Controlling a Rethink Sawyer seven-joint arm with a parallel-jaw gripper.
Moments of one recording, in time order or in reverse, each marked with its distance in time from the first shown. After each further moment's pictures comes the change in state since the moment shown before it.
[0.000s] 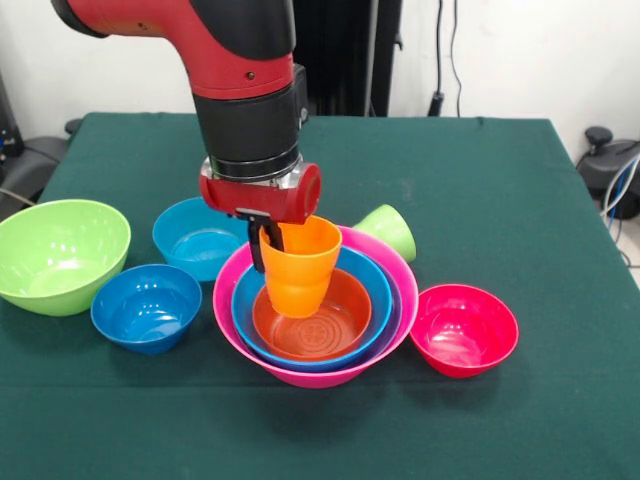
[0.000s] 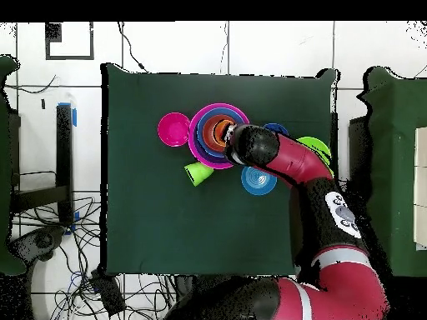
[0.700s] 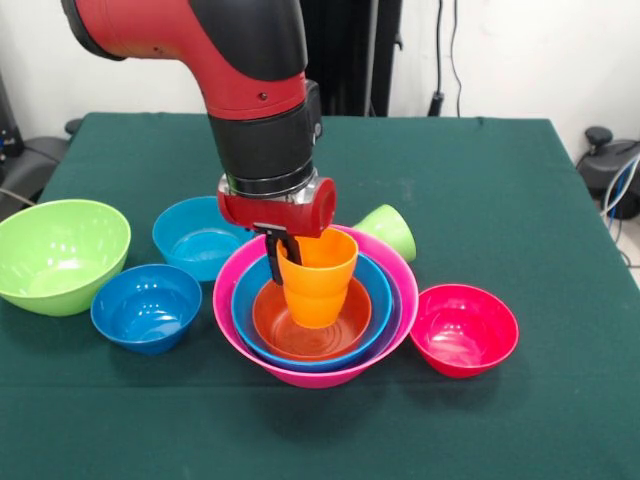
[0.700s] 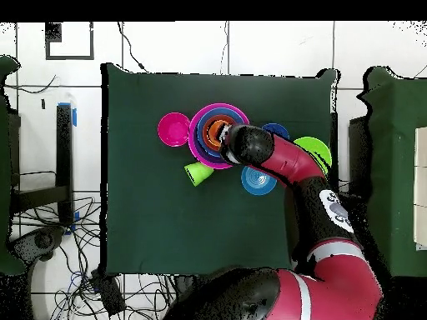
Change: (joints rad) arm 0.000 0.034 0.020 0.001 0.029 -0.013 0.000
